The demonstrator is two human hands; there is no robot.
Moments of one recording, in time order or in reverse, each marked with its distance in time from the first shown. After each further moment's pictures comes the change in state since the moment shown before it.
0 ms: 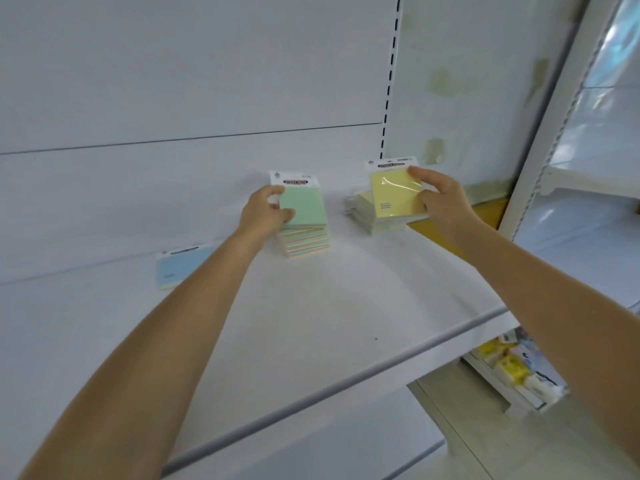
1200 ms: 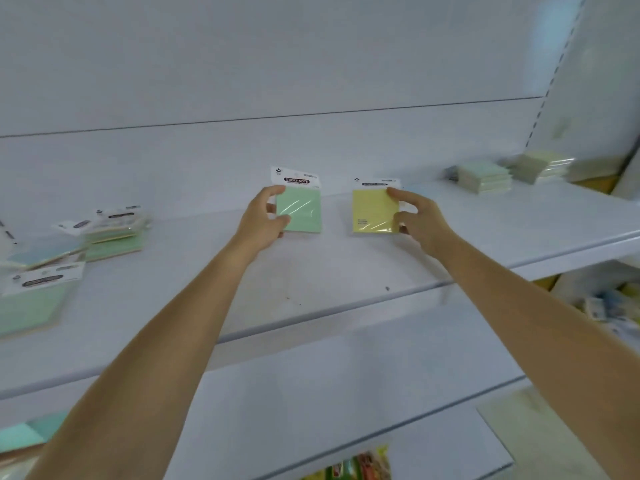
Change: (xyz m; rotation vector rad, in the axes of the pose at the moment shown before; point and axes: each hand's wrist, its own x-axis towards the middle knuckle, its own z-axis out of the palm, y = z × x) left_hand -0.191 -0.156 -0.402 -0.019 0.034 0.087; right_hand -0.306 -0.102 0.317 0.094 -0.267 0.073
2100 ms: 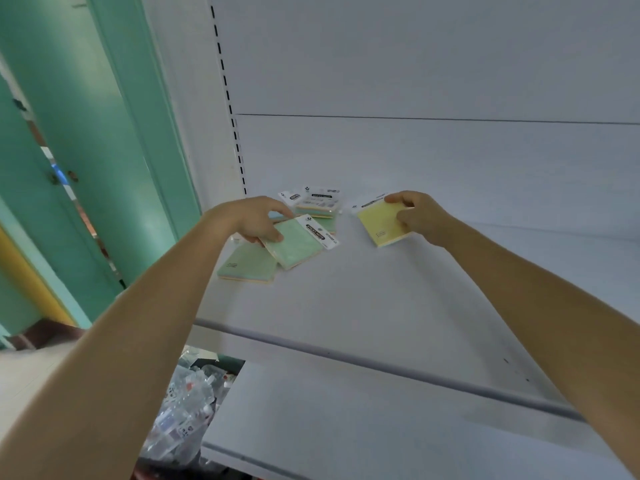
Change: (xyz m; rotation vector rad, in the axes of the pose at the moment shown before) left_hand -0.046 -0.058 -0.273 0.675 -0.096 -0.535; right_hand 0.037 -0.060 0.302 -0.317 -0.627 -0.216
